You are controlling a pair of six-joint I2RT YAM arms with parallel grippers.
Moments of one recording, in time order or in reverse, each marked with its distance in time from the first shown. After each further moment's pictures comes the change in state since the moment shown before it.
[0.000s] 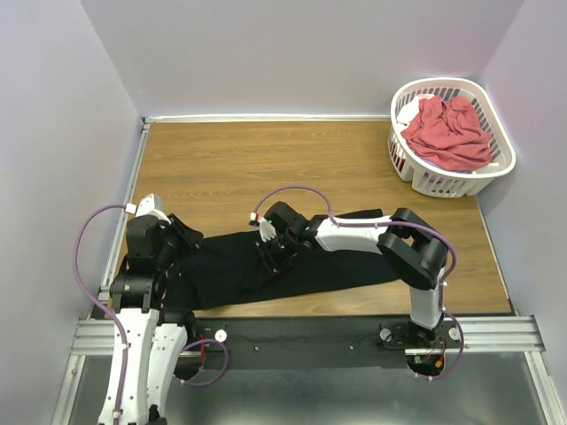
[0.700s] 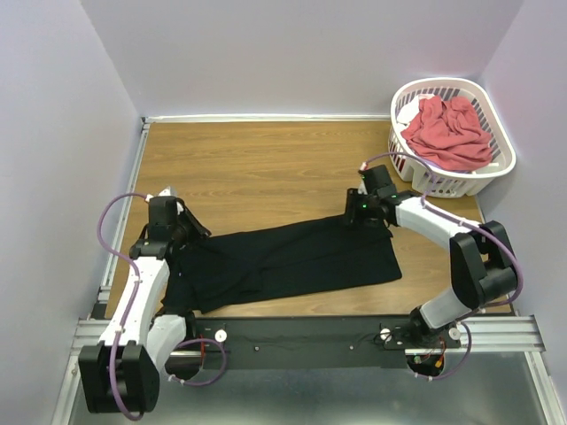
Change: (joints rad) left arm 0.000 0.343 -0.069 0.232 0.003 -0.029; right arm -0.571 -0.382 -0.258 -0.154 0.473 -0.076
